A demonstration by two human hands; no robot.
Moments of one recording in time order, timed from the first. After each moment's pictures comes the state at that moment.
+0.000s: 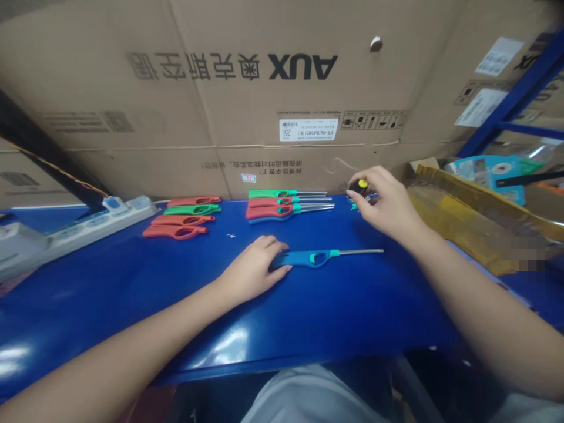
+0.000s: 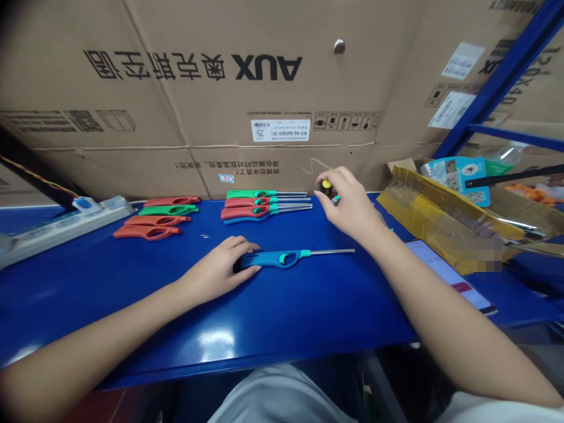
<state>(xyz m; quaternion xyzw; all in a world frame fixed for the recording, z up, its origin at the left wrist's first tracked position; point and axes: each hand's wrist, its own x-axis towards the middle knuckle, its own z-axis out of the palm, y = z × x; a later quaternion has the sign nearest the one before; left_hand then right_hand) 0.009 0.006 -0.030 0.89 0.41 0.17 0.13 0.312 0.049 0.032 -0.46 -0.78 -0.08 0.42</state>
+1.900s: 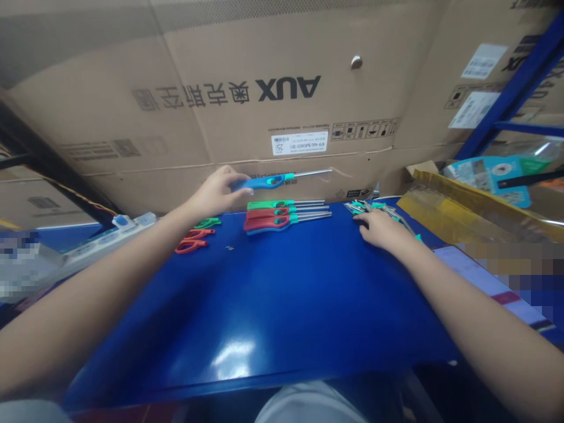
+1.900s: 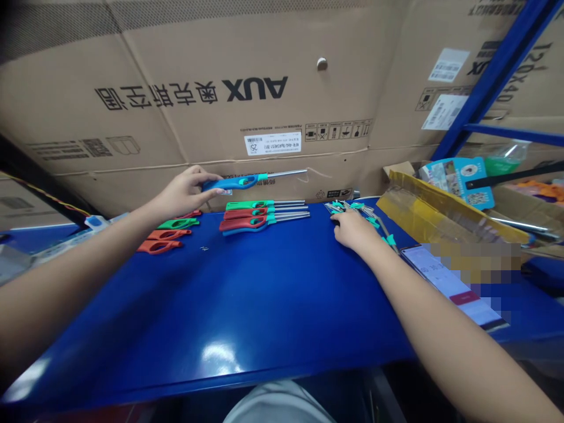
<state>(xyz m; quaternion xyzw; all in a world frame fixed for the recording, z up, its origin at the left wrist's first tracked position) -0.043 0.139 0.066 0.85 0.45 0.28 0.00 0.358 0.078 -0.023 -0.72 -0.70 0.00 0.04</state>
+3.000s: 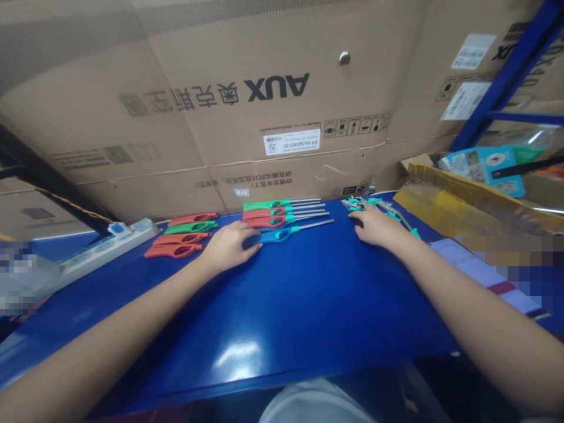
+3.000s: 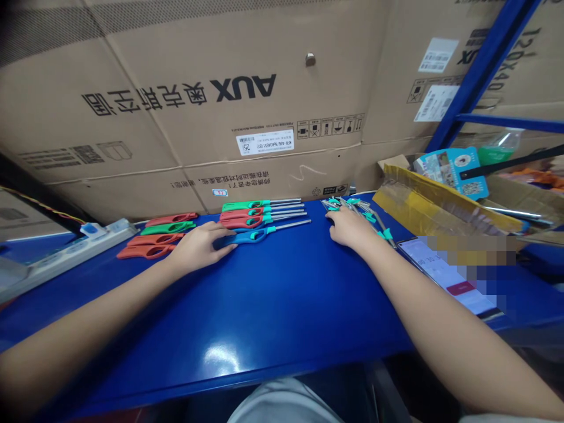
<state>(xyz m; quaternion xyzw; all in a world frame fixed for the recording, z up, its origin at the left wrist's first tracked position) -0.031 0.081 -0.017 0.90 0.41 0.15 -0.04 0.348 0.066 -0.010 -0.71 -0.70 0.03 0.01</state>
